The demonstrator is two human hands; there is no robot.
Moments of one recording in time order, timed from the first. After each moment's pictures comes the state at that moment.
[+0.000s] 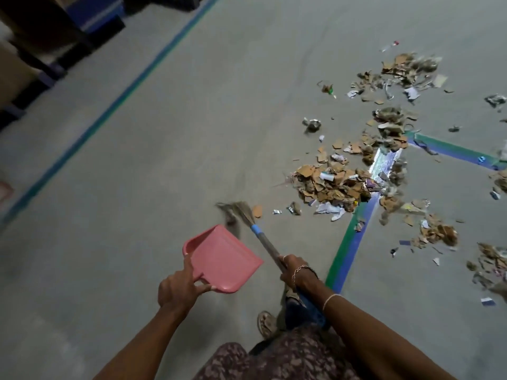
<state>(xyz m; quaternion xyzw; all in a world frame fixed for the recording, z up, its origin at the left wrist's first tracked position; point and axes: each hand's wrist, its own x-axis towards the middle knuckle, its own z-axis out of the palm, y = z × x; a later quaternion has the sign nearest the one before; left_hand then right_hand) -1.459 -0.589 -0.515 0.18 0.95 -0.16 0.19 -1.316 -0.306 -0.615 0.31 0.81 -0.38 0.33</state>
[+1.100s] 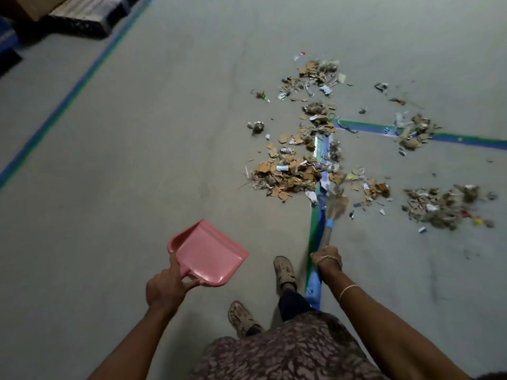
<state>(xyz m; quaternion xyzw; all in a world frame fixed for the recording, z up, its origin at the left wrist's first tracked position) -1.532 -0.669 -0.523 0.29 0.94 -0.07 0.18 -1.244 -0.376 -0.583 0.74 0.54 -0.39 0.05</state>
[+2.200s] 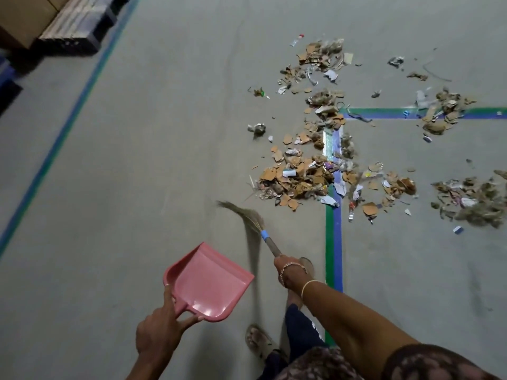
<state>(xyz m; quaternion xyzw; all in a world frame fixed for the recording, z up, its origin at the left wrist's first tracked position) -1.571 -0.581 -0.506 0.26 0.93 -0.16 0.22 -1.379 -0.308 -0.633 0.33 0.86 -0.24 0.30</state>
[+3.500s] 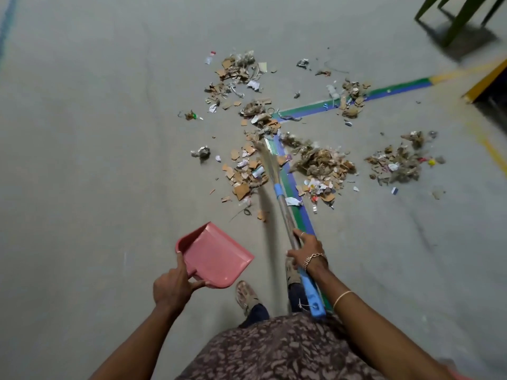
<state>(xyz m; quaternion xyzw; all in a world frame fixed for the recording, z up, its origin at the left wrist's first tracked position) -1.726 -0.369 -0.543 0.51 0.83 -0.15 0.17 -1.388 -0.236 -0.565 0.71 0.48 -0.49 -0.12</state>
